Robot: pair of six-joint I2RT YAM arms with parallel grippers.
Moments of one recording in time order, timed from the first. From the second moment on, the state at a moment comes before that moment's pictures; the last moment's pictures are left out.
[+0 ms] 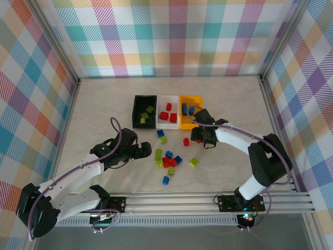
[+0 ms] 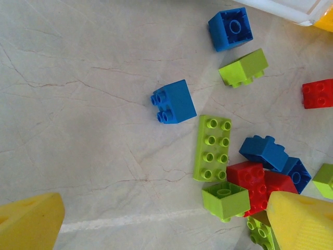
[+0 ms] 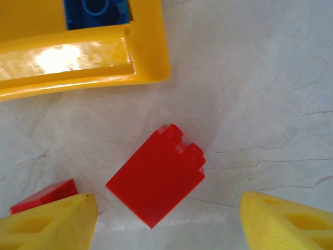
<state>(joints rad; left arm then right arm) -0.65 1.01 0.68 -0.63 -0.06 -0.76 0.53 1.60 0.95 -0.54 0.14 0.65</state>
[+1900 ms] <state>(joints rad) -0.63 1.07 0.67 -0.63 -0.02 -0.75 0.63 2.07 1.77 -0.65 0.02 0.46</state>
